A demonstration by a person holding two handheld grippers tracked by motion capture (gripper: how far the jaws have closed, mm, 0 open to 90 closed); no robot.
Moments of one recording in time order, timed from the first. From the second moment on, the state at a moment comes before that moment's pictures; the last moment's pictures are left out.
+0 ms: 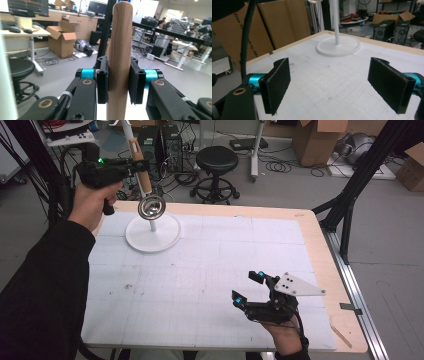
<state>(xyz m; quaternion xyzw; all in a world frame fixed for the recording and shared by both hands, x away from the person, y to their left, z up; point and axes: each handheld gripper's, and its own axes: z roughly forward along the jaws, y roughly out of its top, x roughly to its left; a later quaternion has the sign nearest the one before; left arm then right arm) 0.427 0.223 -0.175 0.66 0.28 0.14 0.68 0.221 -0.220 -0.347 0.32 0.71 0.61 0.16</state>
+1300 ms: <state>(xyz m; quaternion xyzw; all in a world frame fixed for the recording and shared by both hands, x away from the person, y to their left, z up) 0.478 0.220 -0.155 0.66 0.32 0.14 0.66 0.223 -0.232 -0.351 0.33 0.70 0.61 0.14</state>
